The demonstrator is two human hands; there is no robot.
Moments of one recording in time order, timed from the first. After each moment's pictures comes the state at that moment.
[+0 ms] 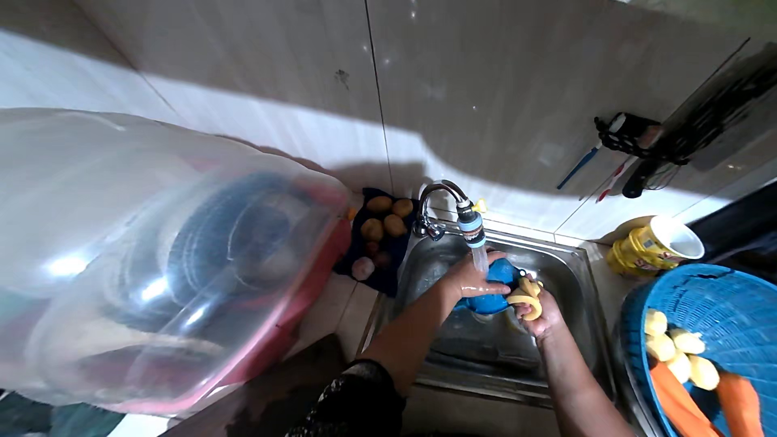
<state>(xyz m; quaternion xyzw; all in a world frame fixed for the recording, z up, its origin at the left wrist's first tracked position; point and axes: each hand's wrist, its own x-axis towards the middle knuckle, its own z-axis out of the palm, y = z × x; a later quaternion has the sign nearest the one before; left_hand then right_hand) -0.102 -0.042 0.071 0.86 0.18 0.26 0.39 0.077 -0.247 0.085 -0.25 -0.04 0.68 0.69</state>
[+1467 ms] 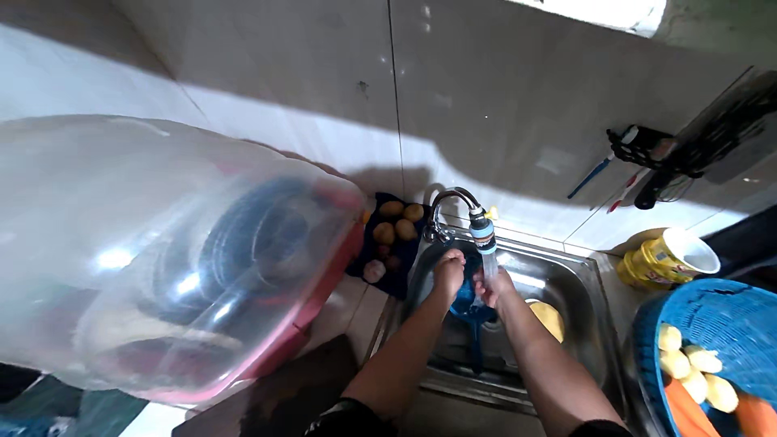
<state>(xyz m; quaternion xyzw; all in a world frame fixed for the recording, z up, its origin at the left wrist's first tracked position) -0.154 -0.007 0.047 0.60 0.43 0.37 0.57 -0.004 -0.112 0.090 -0.56 -0.06 0.60 0.57</state>
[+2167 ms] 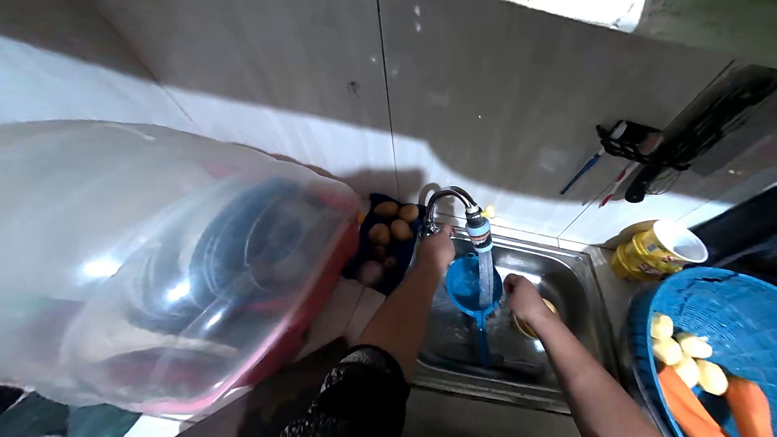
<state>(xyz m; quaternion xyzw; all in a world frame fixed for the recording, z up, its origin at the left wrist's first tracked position) -0.150 0.066 0.107 0.79 0.59 0.05 0.19 0.058 -0.190 0.091 -0.85 -0.46 0.20 0.15</state>
